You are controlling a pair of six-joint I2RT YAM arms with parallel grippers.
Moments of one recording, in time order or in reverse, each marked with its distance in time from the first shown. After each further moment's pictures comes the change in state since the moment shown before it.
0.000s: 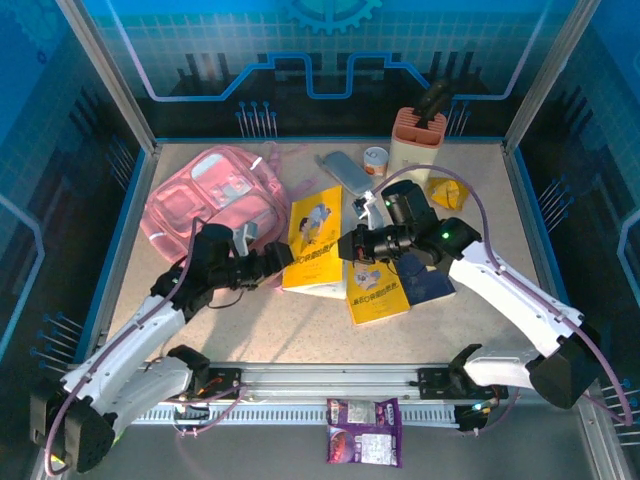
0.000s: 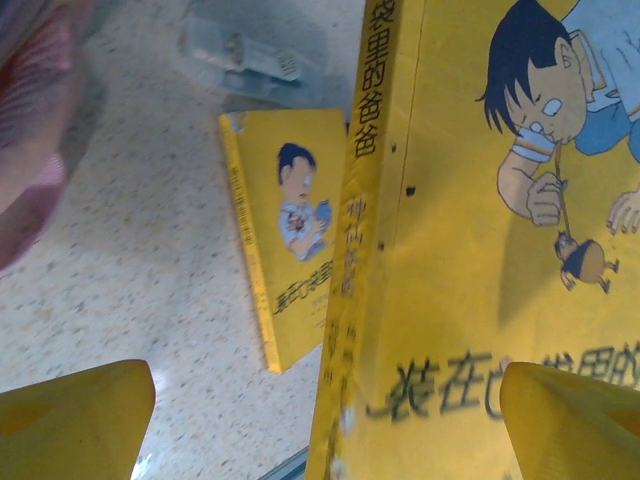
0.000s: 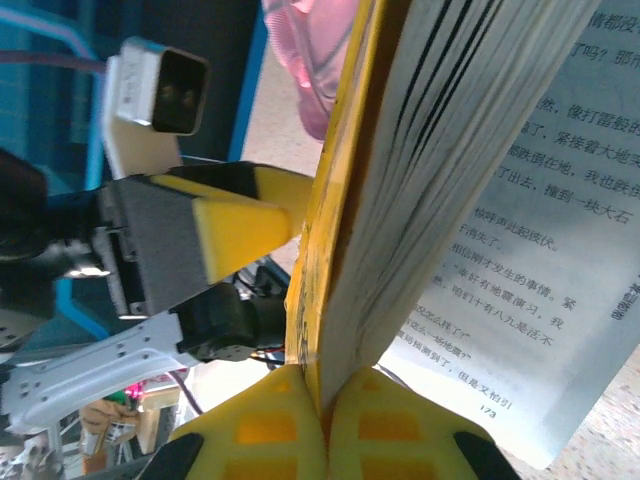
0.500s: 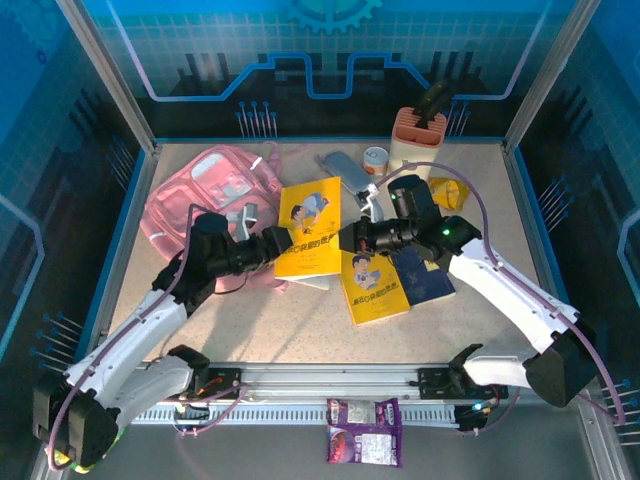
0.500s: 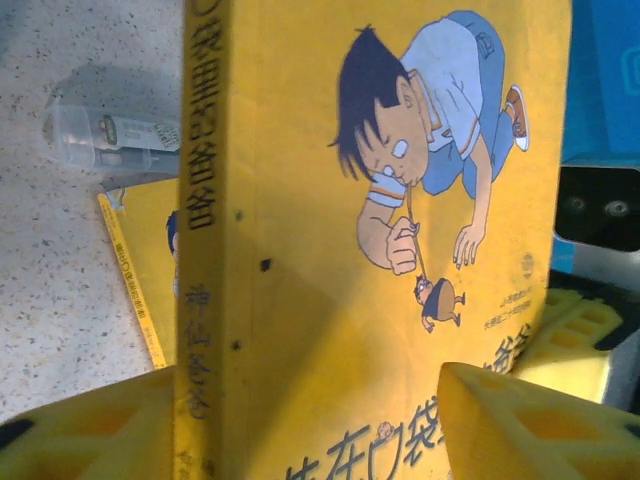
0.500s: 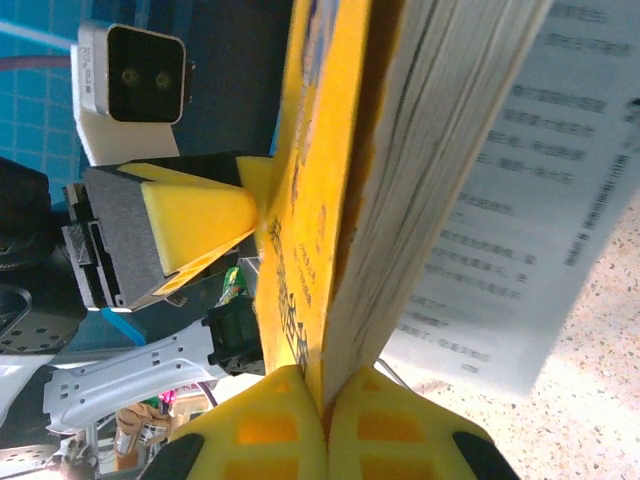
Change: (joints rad) left arm 0.012 0.027 0.027 0.212 0.049 -0.075; right arm -0.059 0.014 -0.035 0.107 -0.084 0.018
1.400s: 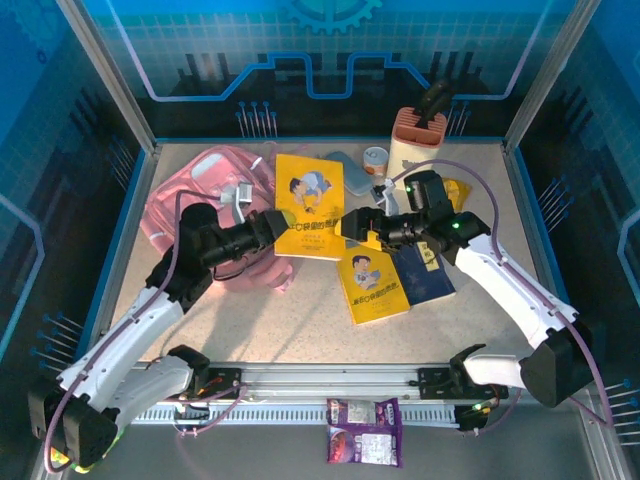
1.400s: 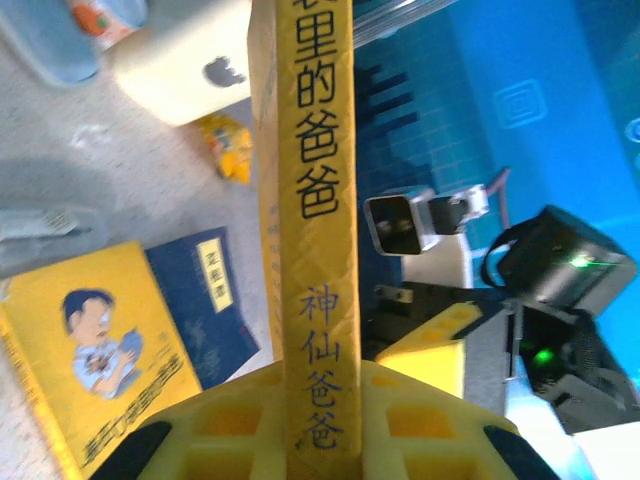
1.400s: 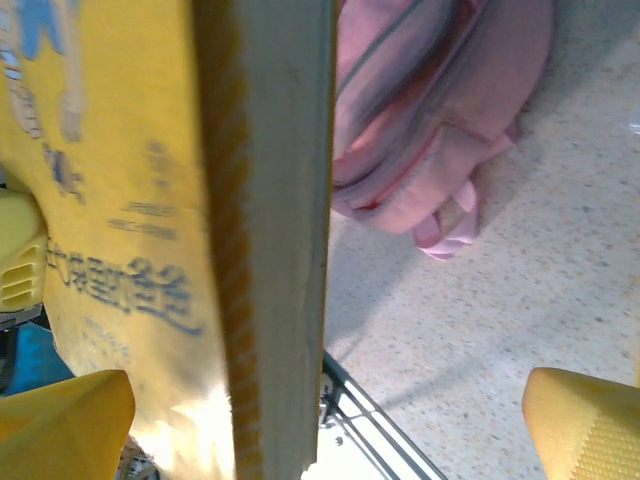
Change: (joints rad) left arm -0.010 0.000 0.100 0.135 -0.014 -0.040; right arm -0.127 0.006 -0.019 -0.016 -0.048 -0.050
